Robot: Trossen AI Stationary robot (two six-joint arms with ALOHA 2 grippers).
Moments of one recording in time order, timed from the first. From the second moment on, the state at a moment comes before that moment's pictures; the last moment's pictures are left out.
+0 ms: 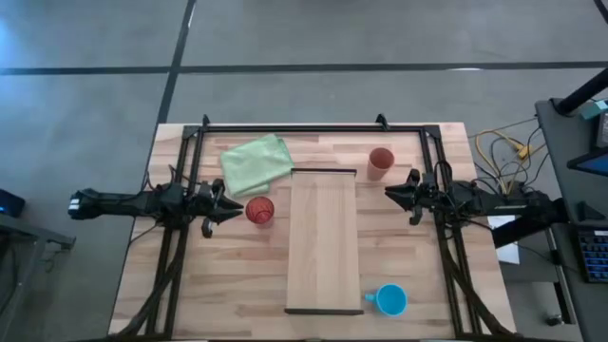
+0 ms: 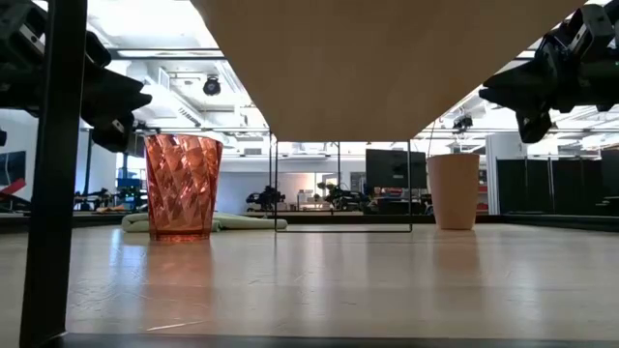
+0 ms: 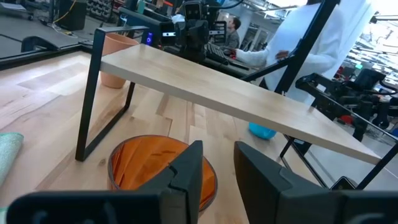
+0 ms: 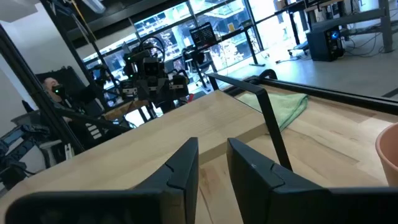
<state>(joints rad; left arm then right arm) -0.03 0.13 0.01 0.02 0.02 -0.36 0.04 0.02 0.01 0.04 0.23 0.39</state>
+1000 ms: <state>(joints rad) -0.03 0.13 0.01 0.02 0.02 -0.36 0.04 0.02 0.01 0.04 0.23 0.39</state>
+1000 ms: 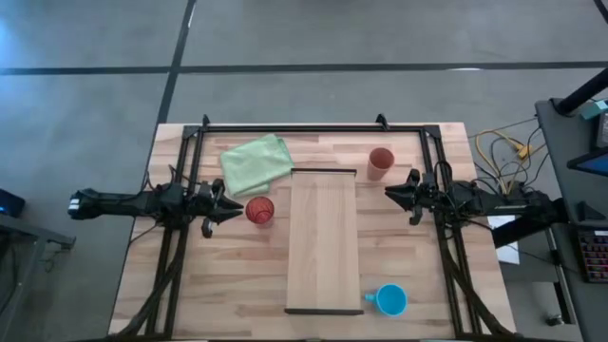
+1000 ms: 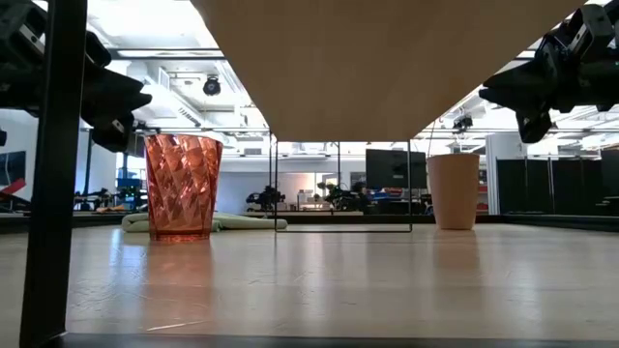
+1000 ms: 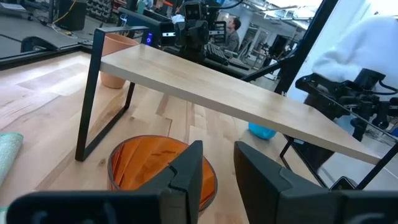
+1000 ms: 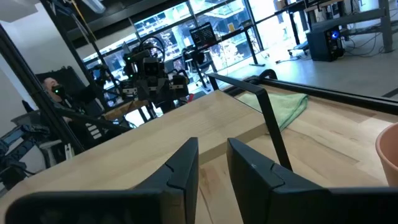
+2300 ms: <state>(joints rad) -0.03 0.13 0.01 0.04 -0.06 0.01 0.04 0.02 0.01 0.37 0.11 0.50</state>
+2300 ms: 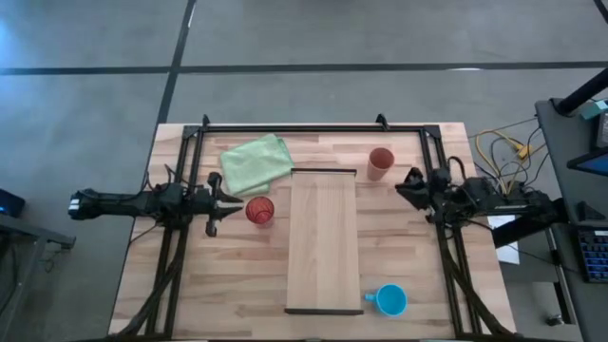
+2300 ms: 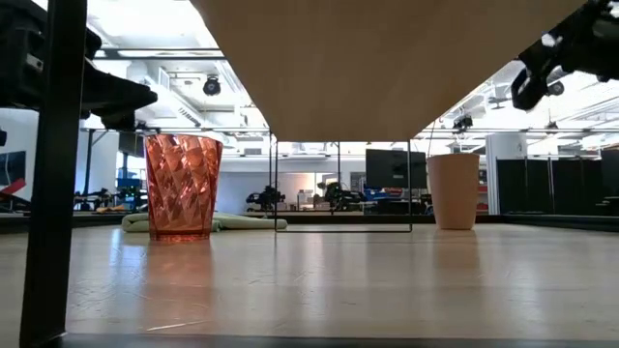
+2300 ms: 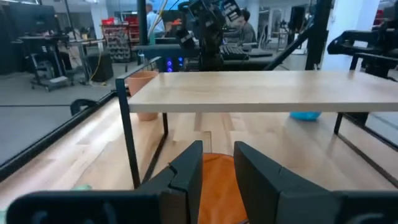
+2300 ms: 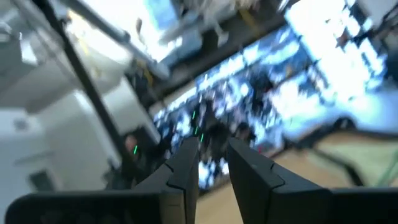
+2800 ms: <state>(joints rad) -0.03 0.14 0.09 0.23 -0.06 -0.12 0.04 0.32 0.36 0.16 0.20 0.46</state>
